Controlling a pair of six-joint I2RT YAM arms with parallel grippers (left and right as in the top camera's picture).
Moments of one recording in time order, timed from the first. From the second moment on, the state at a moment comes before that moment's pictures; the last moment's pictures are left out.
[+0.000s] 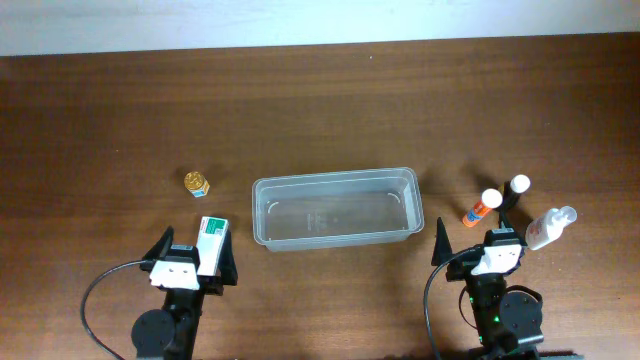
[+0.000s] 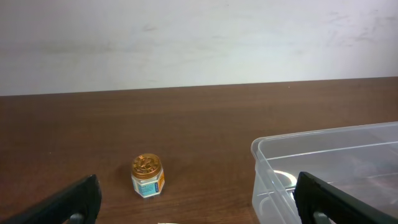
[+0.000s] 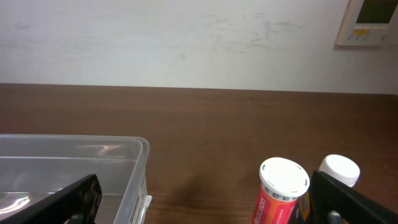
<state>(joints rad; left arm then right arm) -0.03 0.01 0.02 -0.08 0.09 -0.01 0.14 0.02 0.01 -0.07 0.10 0.00</state>
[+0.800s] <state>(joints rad) -0.03 0.06 0.16 -0.32 0.08 -0.09 0.14 0.05 0.11 -0.20 0.09 0.08</state>
